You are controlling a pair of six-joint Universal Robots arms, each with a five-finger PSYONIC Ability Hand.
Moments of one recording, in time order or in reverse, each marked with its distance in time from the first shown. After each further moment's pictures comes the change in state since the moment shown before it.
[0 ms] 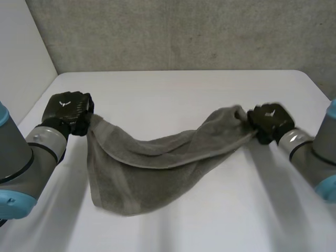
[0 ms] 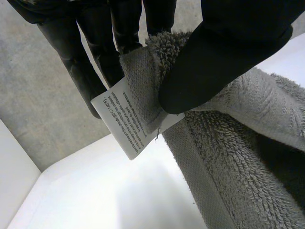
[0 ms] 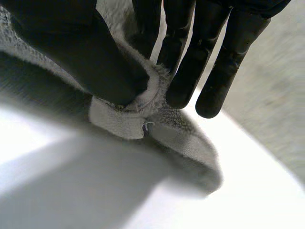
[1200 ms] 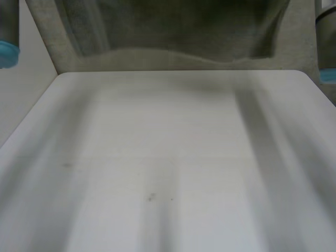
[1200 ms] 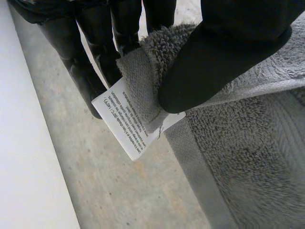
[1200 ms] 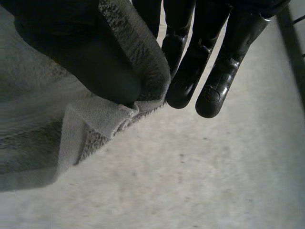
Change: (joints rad) left arm 0.002 -0.276 1.139 -0.141 -0.102 0.012; right arm 0.088 -0.061 -0.635 -0.311 0.162 -0.398; left_hand 0.000 0.000 0.000 0.000 0.005; right_hand 0.020 0.007 0.010 0.004 0.013
